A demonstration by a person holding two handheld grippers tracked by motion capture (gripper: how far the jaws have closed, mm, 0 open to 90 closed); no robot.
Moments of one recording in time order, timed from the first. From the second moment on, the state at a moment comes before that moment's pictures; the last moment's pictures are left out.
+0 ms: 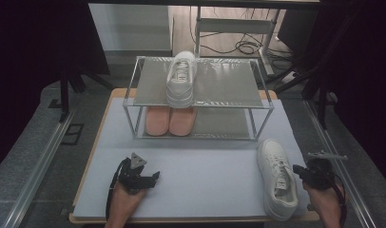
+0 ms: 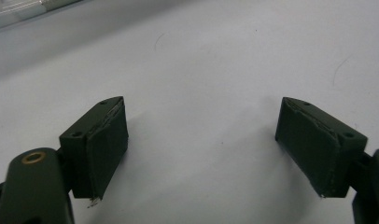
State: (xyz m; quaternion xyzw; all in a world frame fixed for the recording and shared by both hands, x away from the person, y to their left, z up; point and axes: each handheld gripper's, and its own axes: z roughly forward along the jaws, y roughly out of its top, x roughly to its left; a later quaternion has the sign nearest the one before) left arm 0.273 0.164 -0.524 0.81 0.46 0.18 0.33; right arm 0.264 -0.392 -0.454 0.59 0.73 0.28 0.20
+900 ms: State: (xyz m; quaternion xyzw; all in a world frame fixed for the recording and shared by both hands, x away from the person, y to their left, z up) left arm 0.273 0.164 -0.524 0.81 0.46 0.18 0.33; right arm 0.268 -0.370 -0.475 0.60 0.73 0.28 0.17
